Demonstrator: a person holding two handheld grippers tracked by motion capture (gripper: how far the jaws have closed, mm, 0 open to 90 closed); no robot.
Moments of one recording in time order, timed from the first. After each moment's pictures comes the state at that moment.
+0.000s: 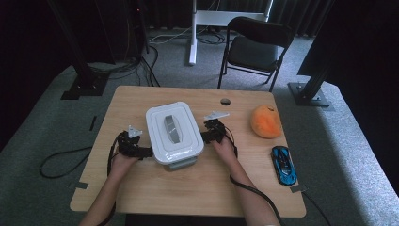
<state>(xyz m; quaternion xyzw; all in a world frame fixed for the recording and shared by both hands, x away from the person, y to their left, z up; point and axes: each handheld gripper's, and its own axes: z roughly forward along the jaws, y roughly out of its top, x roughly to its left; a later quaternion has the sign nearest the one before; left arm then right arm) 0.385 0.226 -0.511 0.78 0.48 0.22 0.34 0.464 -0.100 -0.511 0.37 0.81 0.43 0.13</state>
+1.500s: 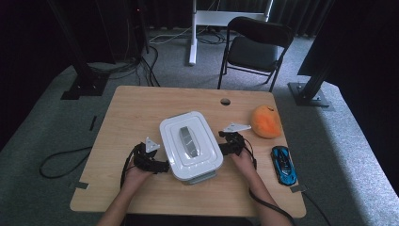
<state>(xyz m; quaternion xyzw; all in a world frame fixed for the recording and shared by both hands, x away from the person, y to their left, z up) 0.338 0.168 -0.511 0.81 0.44 0.20 0.35 0.414 -0.164 -0.512 0.35 0.81 0.46 0.13</state>
